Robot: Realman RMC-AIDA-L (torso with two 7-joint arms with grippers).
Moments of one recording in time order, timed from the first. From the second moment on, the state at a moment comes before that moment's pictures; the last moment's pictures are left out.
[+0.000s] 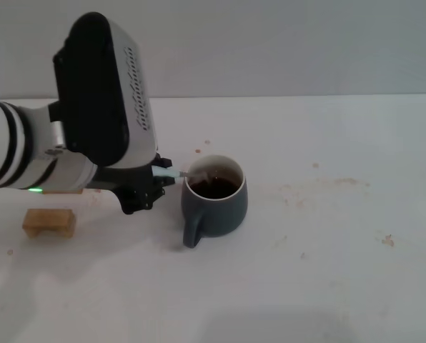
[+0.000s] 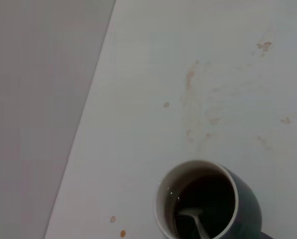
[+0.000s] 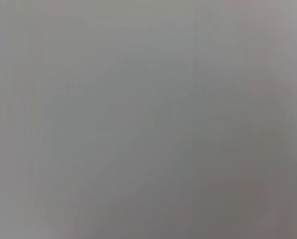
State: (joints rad) left arm -0.35 -1.83 -1.31 -1.85 2.47 -1.18 0.87; right arm 0.17 2.09 0.57 0.22 -1.39 -1.39 -0.13
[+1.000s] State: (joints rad) left arm -0.42 -1.89 -1.24 -1.74 2.46 -1.15 0.92; right arm 0.18 2.08 0.55 0.22 -1.39 -1.38 -0.13
